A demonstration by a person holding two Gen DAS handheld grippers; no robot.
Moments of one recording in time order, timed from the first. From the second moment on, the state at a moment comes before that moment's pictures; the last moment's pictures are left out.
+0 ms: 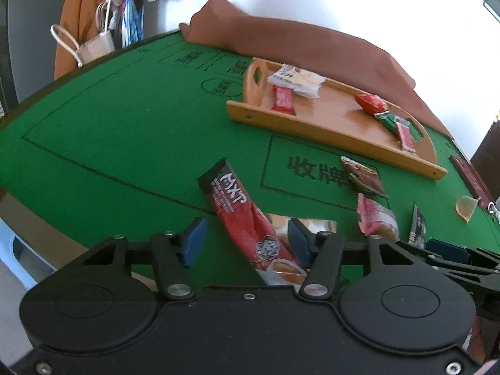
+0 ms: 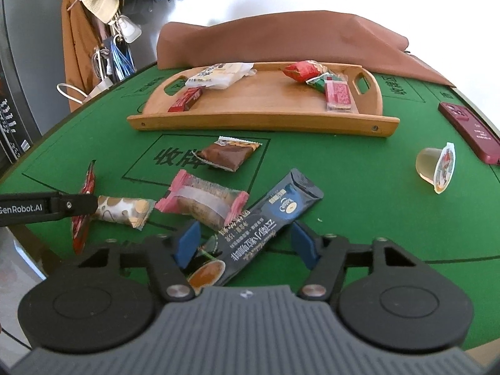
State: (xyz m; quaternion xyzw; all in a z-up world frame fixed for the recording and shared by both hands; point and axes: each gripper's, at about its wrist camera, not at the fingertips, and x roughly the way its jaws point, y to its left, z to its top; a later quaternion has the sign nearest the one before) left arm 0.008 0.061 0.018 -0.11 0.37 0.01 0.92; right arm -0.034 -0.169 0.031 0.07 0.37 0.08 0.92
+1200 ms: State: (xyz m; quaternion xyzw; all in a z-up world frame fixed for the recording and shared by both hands) left arm 0.042 0.071 0.009 -0.15 0.36 0.00 0.92; right arm -0.014 -0.189 0.025 0.00 0.35 0.03 0.93
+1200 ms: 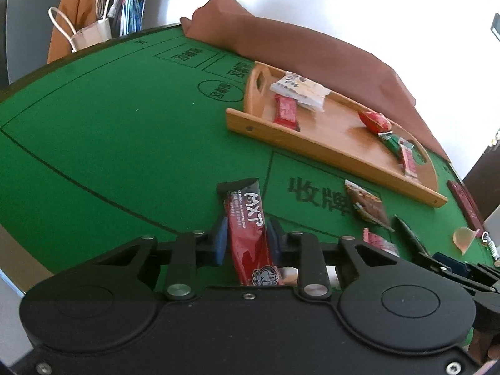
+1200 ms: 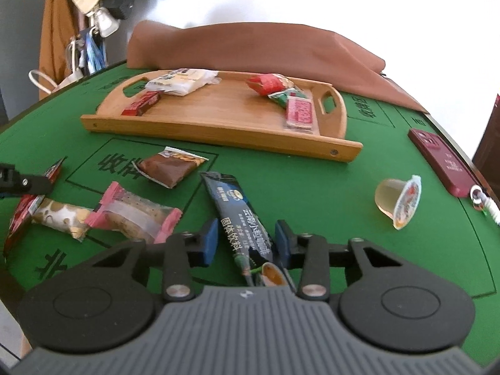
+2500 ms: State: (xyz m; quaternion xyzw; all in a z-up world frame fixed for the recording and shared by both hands) left arm 0.085 0.027 0.044 -0.06 0.33 -0.06 0.94; right arm 0.022 -0.201 0.026 0.05 0.37 0.06 0.93
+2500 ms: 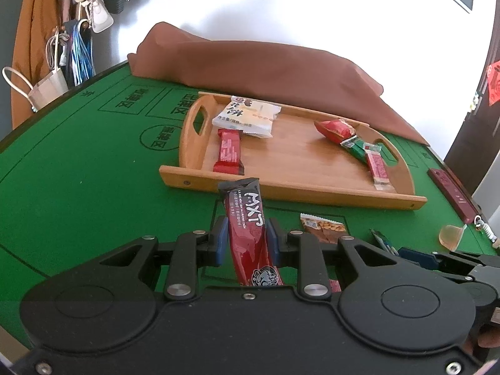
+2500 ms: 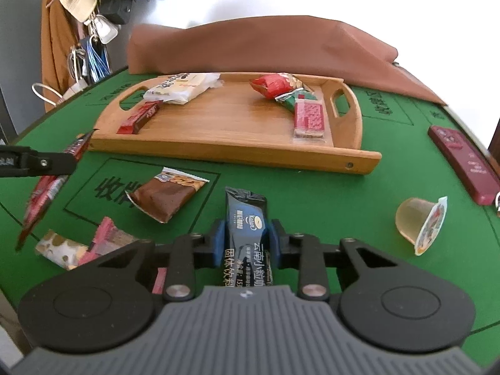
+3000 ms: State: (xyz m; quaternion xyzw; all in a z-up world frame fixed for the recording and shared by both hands) left arm 0.140 0.021 0.079 -0.05 0.33 -0.09 0.94; right arm 0.061 -0.230 0.075 0.10 0.34 0.07 0.93
